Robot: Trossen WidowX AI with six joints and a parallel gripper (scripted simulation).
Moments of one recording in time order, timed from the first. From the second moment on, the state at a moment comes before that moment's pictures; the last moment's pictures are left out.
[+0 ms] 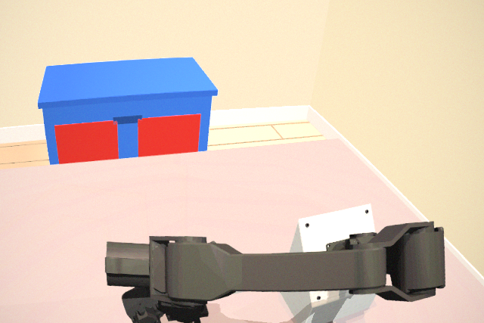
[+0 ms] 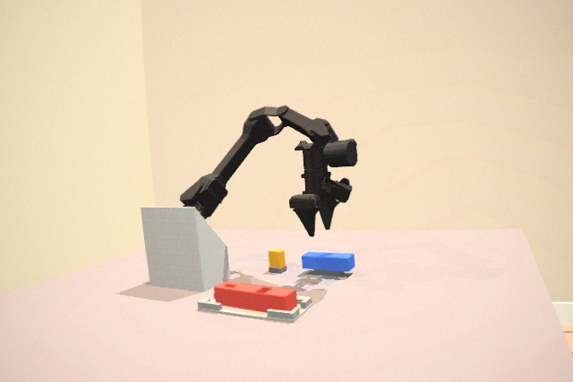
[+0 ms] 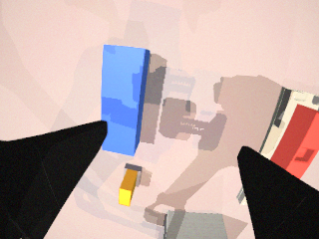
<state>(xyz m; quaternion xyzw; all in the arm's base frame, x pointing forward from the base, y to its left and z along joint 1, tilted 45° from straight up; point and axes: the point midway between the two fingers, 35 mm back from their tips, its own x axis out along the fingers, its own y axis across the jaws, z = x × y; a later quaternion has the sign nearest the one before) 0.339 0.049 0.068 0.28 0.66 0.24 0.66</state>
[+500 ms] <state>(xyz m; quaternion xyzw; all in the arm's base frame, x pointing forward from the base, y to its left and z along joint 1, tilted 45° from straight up) 0.334 0.111 0.090 0.29 0.65 0.25 0.65</state>
